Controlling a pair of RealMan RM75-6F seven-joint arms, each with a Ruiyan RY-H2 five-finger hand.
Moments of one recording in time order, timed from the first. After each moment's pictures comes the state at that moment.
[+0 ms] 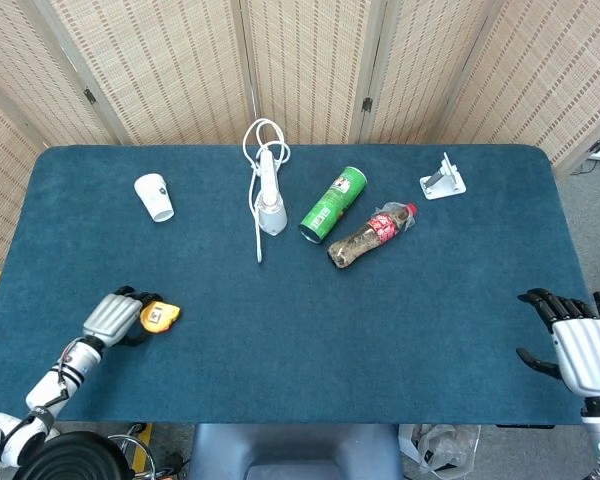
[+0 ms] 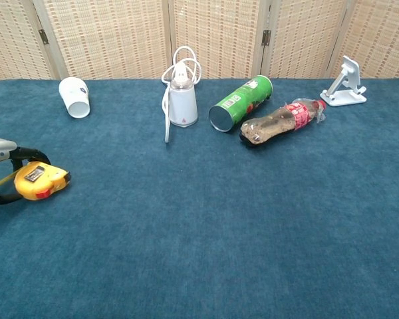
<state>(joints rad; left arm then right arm) -0.57 -1.38 0.02 -1.21 1.43 0.88 -0.10 0.07 -1.00 0.07 -1.75 -1.54 1.48 -0.11</state>
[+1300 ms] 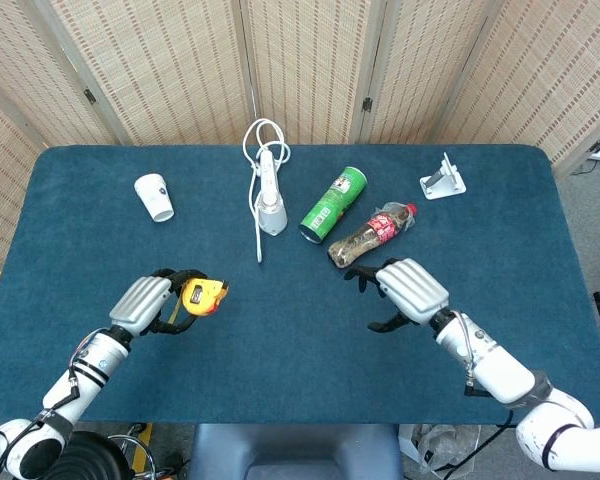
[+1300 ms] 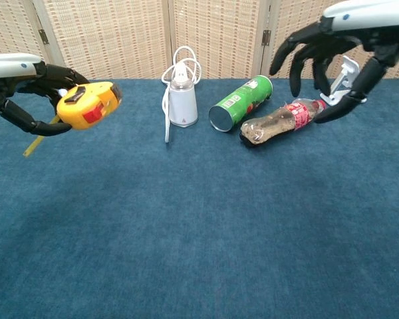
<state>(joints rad) -0.62 -1.16 -0.16 -1.84 1.21 0.95 -0.03 0.69 -1.02 0.26 -1.94 -1.28 0.75 0.01</state>
